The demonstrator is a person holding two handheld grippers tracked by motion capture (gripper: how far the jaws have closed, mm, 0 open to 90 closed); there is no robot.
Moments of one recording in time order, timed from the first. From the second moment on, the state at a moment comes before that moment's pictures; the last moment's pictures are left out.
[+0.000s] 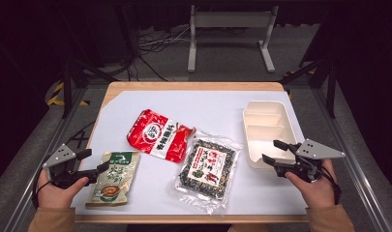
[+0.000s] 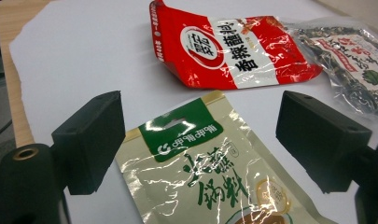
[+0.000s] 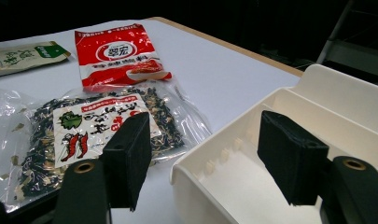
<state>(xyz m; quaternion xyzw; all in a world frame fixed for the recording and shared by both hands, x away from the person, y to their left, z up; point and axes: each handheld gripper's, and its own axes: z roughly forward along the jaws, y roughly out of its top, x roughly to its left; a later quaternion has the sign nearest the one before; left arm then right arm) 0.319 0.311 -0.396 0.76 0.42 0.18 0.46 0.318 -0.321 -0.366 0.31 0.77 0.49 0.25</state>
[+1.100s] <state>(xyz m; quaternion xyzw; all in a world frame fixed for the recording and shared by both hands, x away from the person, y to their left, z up) 0.334 0.317 -0.412 0.77 0.45 0.17 0.43 0.320 -0.317 -0.368 0.31 0.78 0.49 0.25</state>
